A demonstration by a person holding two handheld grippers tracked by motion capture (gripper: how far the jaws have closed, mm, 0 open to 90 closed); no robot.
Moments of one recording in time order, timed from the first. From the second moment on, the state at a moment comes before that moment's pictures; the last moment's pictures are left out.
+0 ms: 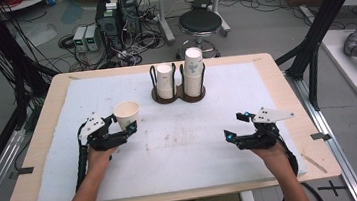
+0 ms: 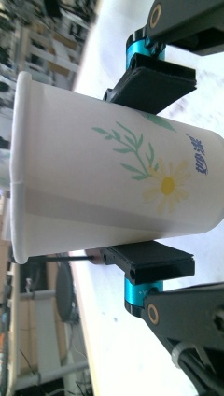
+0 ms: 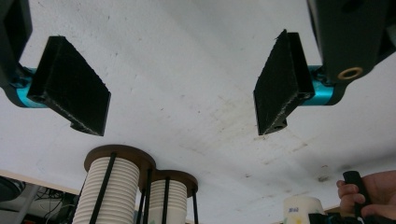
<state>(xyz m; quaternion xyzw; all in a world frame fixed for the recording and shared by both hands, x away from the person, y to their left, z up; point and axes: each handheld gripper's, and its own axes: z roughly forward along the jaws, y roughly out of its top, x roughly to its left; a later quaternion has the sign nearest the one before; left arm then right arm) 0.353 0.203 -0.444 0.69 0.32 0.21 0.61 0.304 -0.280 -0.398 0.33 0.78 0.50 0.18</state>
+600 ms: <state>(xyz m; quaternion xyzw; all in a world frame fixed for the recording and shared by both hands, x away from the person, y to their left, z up) 0.358 0.184 -0.451 0.77 0.36 0.22 0.48 0.304 -0.279 -0.398 0.33 0.78 0.50 0.18</state>
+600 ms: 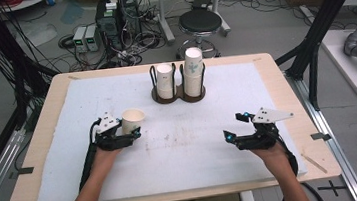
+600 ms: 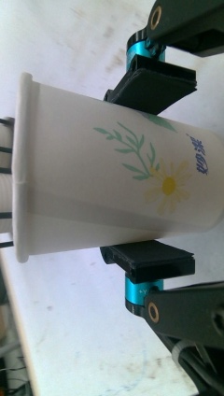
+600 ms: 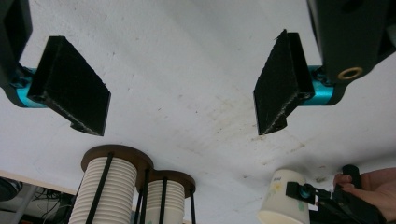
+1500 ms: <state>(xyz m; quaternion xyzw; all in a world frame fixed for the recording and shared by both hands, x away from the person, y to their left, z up) 0.345 0.196 -0.448 0.79 0.38 0.19 0.44 0.302 -0.281 -0.397 0.33 0.78 0.50 0.18</state>
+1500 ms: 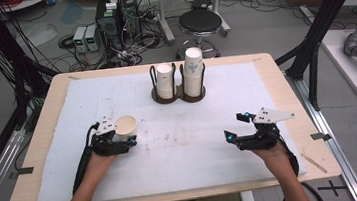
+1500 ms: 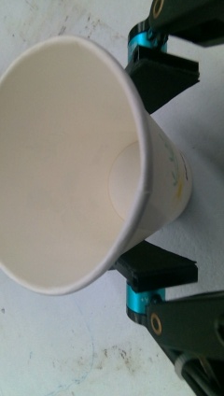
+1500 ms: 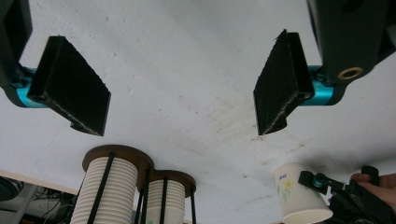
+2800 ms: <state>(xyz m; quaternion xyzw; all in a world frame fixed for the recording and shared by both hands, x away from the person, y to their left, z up) 0.284 0.253 -0.412 0.66 0.34 0.25 0.63 0.297 -0.300 -0.404 0.37 0.77 0.49 0.19</state>
